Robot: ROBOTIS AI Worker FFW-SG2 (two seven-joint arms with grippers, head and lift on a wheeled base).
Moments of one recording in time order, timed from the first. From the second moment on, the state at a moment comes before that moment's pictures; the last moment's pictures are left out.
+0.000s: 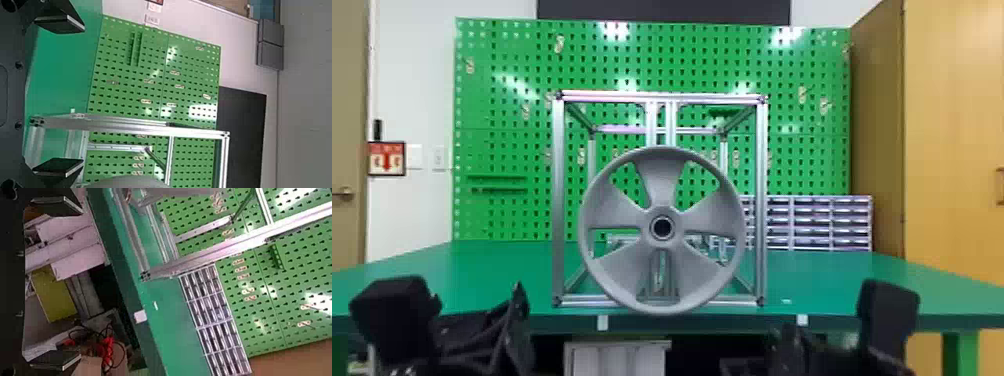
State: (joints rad) left arm -0.34 0.32 -0.15 -1.95 0.39 0.21 0.41; right arm -0.44 -0.32 0.20 -1.98 -0.93 0.60 -0.74
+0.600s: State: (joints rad) left arm -0.14 0.30 -0.07 -1.91 0.34 0.11 0.36; right arm -0.17 -0.18 0.16 -1.94 -0.45 0.36 -0.57
